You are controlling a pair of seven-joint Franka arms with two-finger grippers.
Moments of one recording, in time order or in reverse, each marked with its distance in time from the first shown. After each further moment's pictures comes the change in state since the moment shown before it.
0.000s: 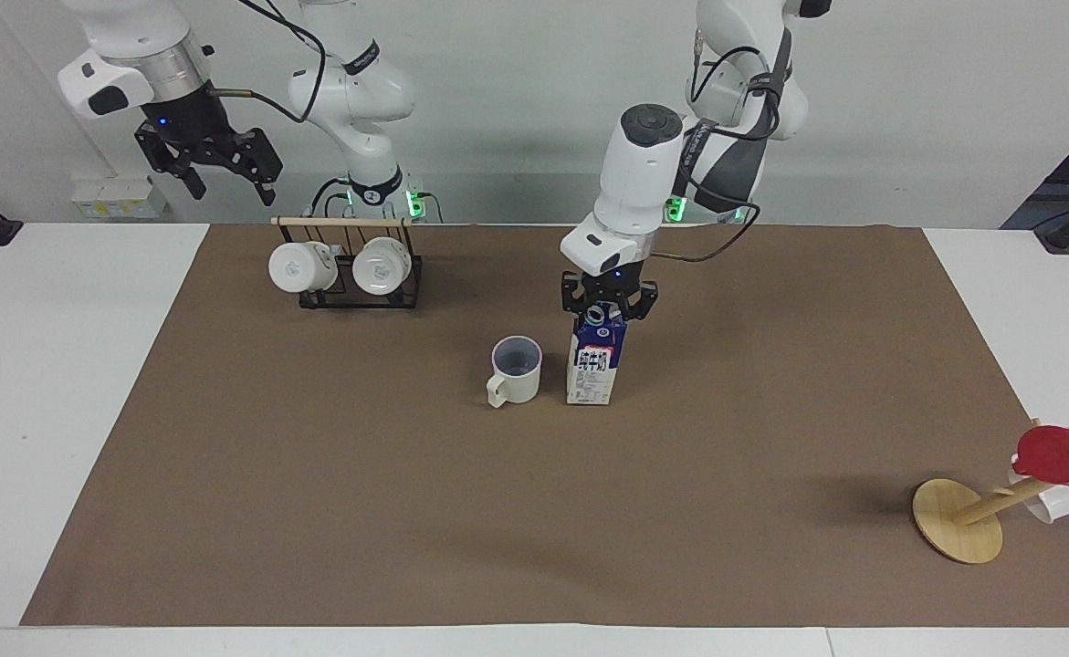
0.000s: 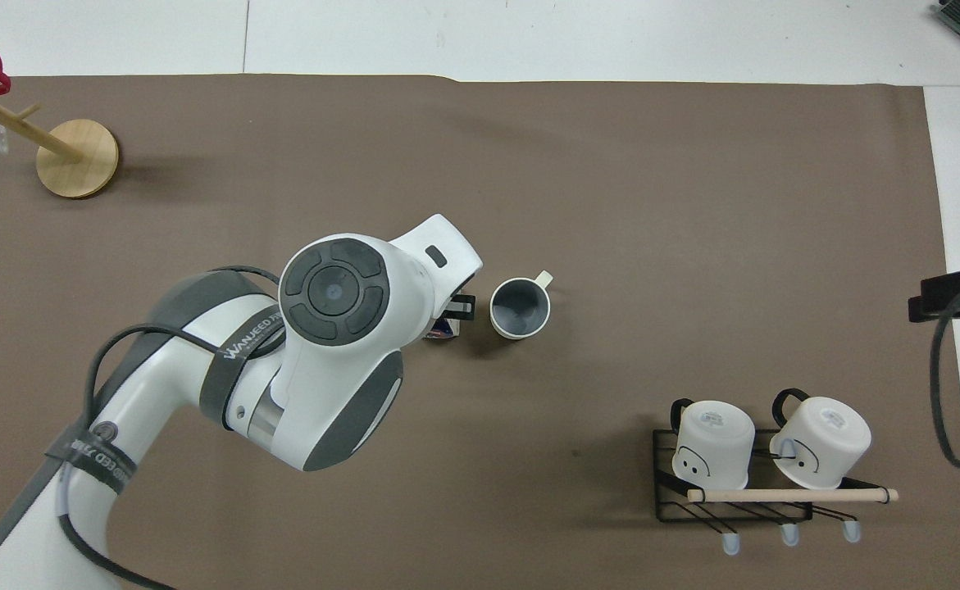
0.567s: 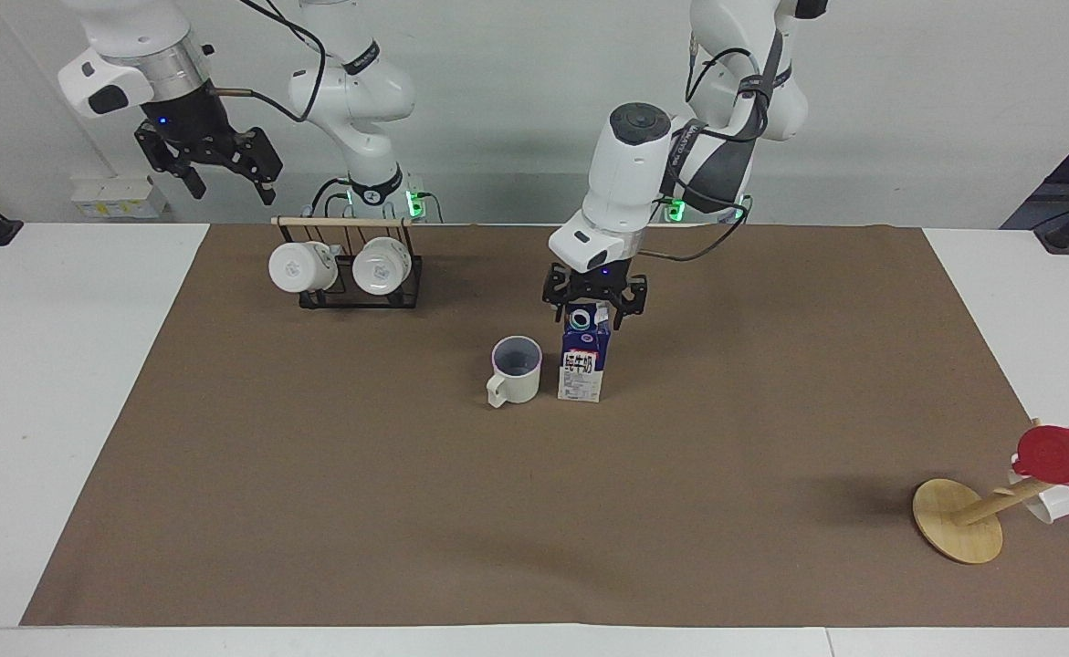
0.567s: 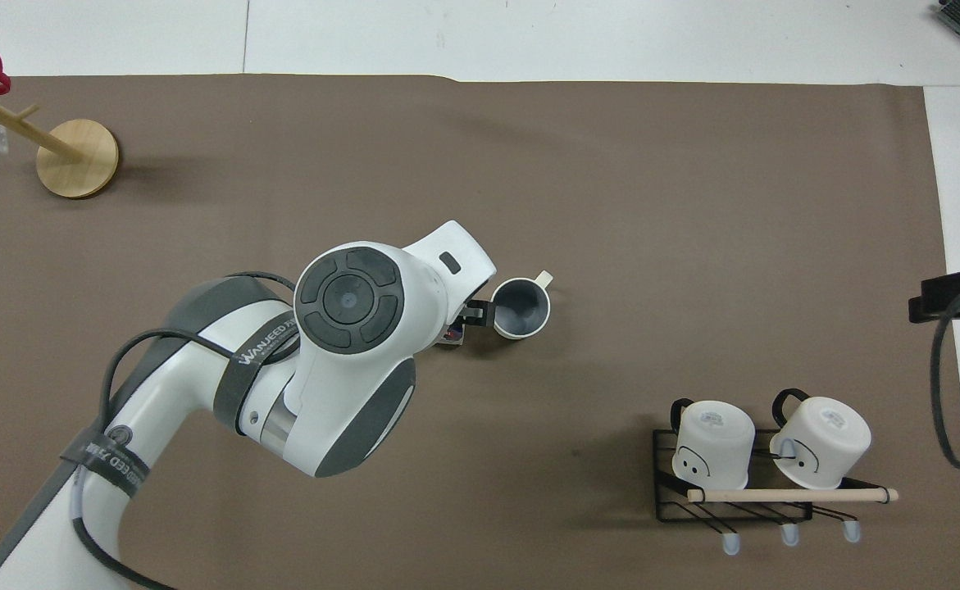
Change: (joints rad) left arm -0.012 0.000 0.002 0.002 -0.011 0.003 -0.002; right arm 0.000 -0.001 0.000 -0.001 0.000 0.000 0.000
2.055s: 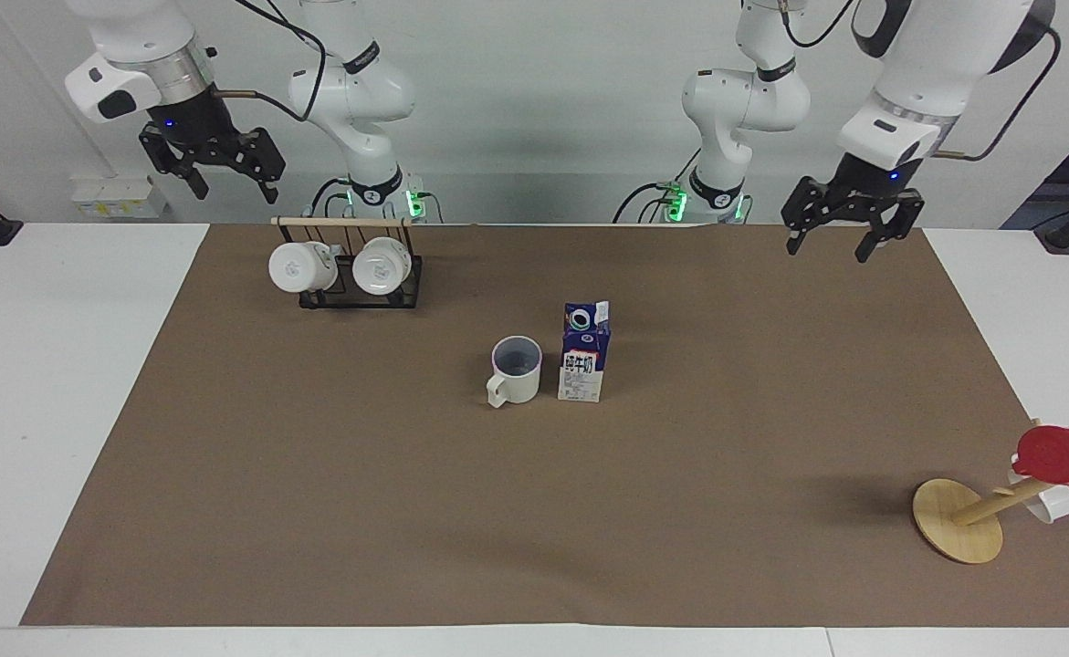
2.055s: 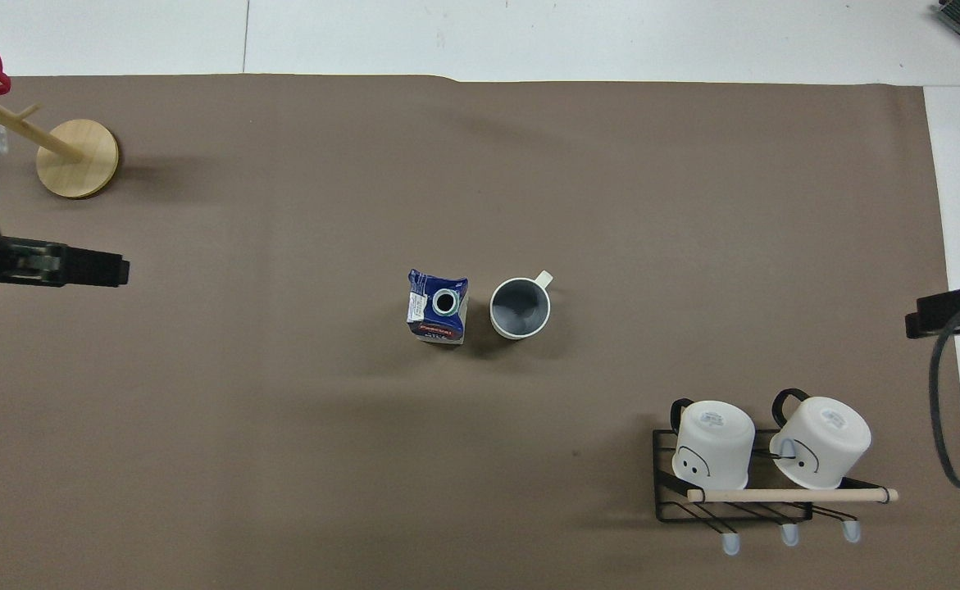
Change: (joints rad) left arm 0.482 -0.291 0.046 0.156 0.001 -0.475 0.506; right arm -0.001 -0.029 0.000 -0.049 -0.005 0.002 -0.039
